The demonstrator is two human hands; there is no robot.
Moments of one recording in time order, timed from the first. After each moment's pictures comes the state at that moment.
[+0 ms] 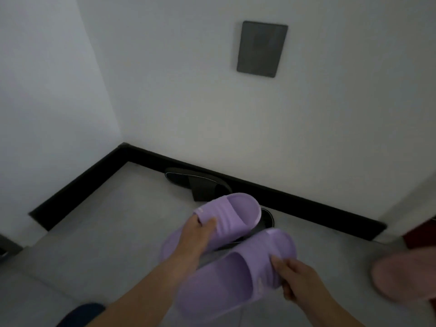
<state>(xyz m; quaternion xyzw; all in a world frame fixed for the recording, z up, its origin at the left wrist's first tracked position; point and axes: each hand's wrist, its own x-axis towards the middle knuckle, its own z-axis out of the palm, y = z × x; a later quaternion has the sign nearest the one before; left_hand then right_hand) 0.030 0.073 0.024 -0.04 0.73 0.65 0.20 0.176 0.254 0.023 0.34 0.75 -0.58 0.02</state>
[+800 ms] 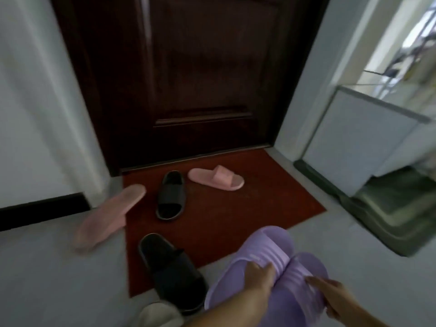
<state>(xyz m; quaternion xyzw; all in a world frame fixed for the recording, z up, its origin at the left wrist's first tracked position) 0.698 0.581 0.055 0.13 0.67 0.45 0.57 0.862 0.629 0.059 0.71 0.47 -0.50 -0.15</state>
